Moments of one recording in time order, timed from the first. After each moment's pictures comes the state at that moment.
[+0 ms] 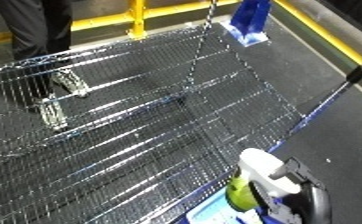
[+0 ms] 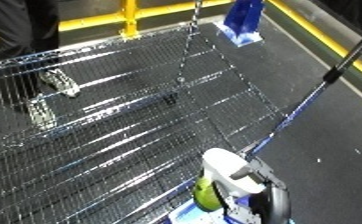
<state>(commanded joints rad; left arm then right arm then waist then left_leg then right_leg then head) -0.18 0.38 -0.17 0.17 -0.82 -0.14 -0.07 -0.32 -0.52 -0.12 0.07 0.48 -0.34 -0.44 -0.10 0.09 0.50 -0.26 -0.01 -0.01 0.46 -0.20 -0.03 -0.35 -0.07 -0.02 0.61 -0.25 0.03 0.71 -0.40</state>
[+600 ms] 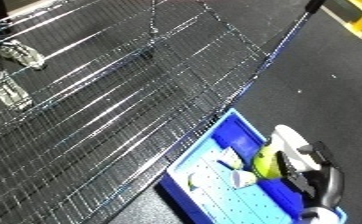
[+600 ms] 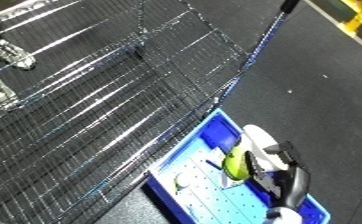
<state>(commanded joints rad) -0.17 0.33 -0.19 0.22 -0.85 -0.21 -0.07 -0.16 -0.50 -0.24 0.21 0.67 -0.46 -0.52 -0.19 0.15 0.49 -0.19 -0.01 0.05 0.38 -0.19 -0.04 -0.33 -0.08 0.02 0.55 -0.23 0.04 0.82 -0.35</state>
